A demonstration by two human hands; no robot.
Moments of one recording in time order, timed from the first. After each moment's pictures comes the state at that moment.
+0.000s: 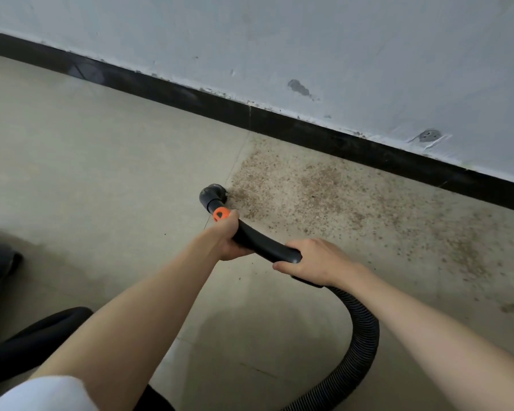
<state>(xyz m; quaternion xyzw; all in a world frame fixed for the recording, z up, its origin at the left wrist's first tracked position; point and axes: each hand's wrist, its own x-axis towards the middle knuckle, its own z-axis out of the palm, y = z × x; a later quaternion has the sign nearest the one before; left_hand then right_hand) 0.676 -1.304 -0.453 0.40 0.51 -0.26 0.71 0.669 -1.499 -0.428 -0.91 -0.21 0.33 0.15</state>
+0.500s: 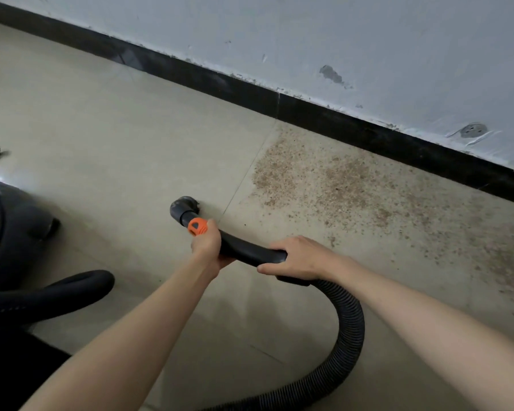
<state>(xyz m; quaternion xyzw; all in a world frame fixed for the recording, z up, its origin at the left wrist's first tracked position) 0.600 -1.281 -0.470 0.42 0.59 -0.04 0.68 0.650 -1.461 -0.439 -0.83 -0.32 0.40 0.20</state>
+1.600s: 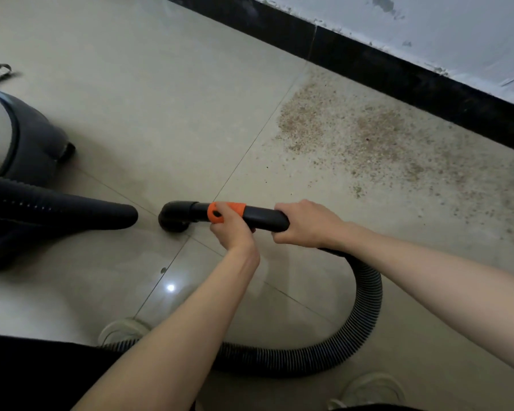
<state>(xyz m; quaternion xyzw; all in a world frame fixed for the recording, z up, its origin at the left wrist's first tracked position) 0.520 -1.336 -0.502 0.31 0.63 0.18 0.69 0.590 -1.441 -0.479 -0.86 -0.38 0.32 0.11</state>
